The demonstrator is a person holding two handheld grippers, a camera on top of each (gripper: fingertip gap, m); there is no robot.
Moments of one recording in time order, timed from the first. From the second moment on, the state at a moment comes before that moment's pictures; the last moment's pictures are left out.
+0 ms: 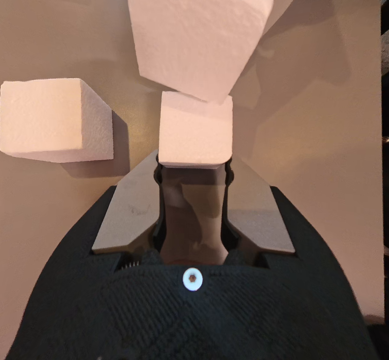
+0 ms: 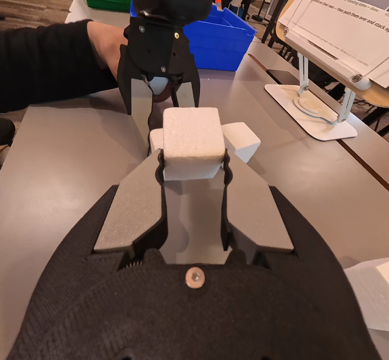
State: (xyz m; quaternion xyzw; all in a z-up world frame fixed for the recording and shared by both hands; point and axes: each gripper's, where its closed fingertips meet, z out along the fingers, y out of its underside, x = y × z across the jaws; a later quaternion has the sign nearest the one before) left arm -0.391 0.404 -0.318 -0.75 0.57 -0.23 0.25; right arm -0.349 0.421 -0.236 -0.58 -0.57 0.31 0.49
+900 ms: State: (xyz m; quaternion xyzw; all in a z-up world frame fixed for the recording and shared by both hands) left arm -0.372 0.405 -0.319 -0.72 0.60 -0.22 0.27; right arm -0.360 0.403 -0.240 -0.56 -0.61 0.31 0.47
